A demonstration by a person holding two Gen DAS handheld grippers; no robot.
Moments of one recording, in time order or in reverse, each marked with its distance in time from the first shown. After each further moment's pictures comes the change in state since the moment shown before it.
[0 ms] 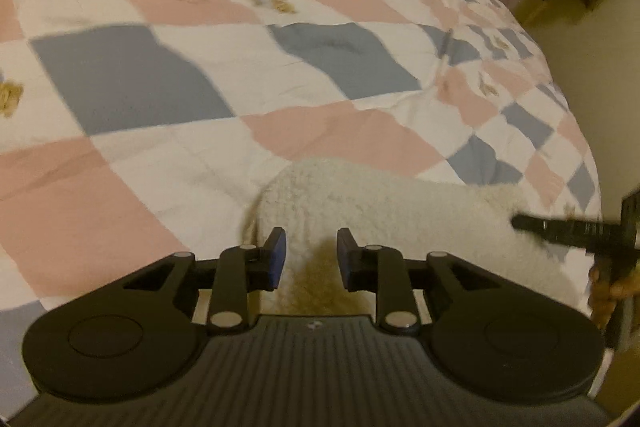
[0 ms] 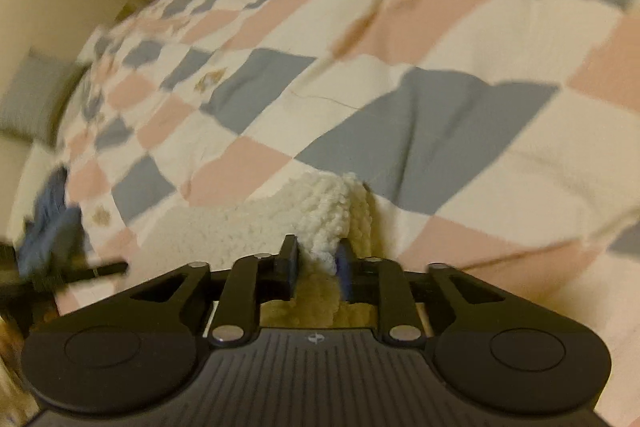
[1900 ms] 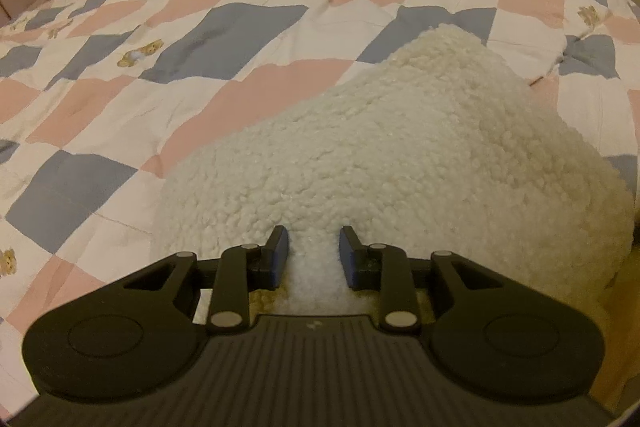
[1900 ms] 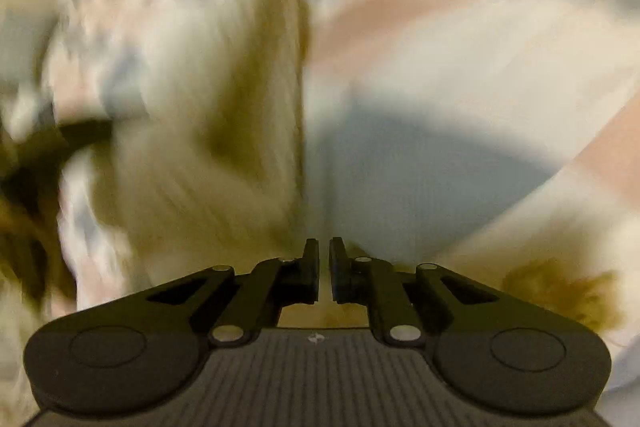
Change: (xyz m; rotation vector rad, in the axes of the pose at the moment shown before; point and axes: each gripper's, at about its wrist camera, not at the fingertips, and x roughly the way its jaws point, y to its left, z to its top) left arm 0.059 -0.139 -0.055 0.578 0.062 0.266; right arm -0.061 -0.030 -0.122 0.029 0.122 -0.054
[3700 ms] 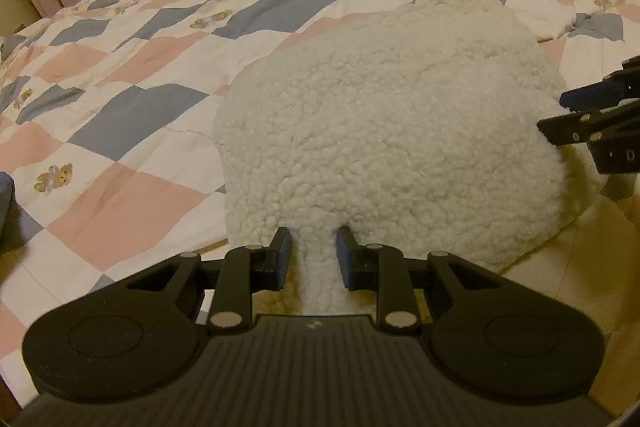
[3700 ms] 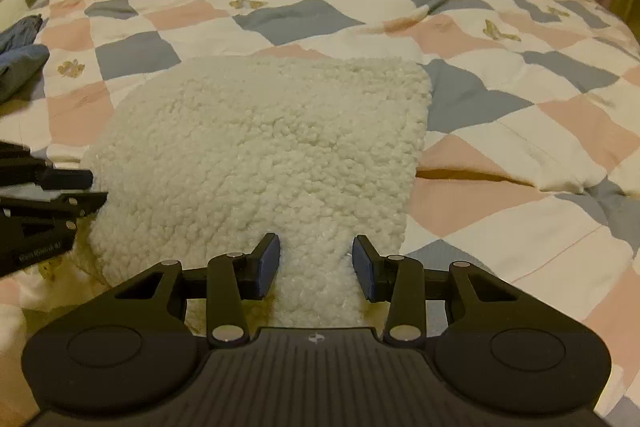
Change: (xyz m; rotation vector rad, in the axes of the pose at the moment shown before) left arm -0.057 0.001 -0.091 -0.070 -0.080 0.139; right arm 0.058 0.127 -0.031 -0.450 -0.227 -0.355
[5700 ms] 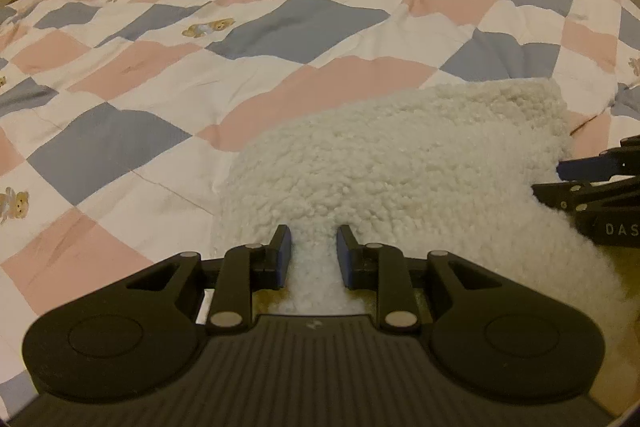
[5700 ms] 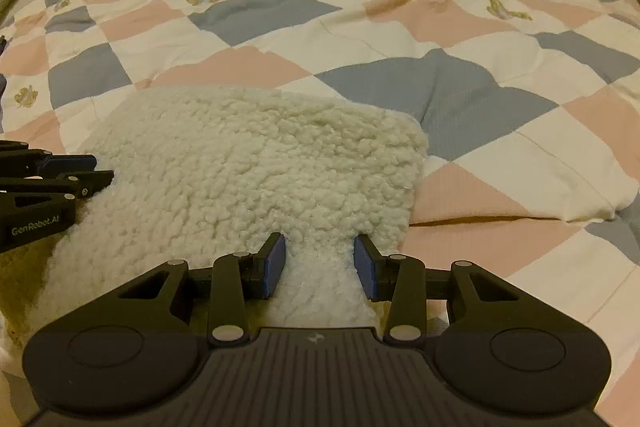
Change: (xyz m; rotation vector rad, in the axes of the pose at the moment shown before) left arm 0.080 0.021 0.058 -0.112 0.014 -0.053; right arm 0.072 -0.035 0.051 0.069 0.063 0.012
